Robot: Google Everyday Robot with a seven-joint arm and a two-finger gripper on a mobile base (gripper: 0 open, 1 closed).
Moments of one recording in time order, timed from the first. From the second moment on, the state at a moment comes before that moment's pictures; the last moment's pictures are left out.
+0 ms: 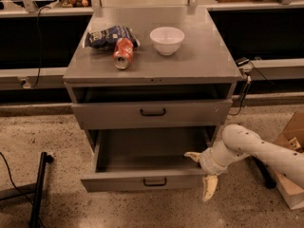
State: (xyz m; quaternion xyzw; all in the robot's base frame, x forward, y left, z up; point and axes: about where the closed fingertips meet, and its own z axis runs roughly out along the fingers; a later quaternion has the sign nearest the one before) arm 0.507 -0.180 0.451 -0.76 0.59 0.18 0.19
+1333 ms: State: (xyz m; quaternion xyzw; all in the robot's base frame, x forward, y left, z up) arm 0.473 -0.160 0.414 -0.75 0.59 0.28 0.13
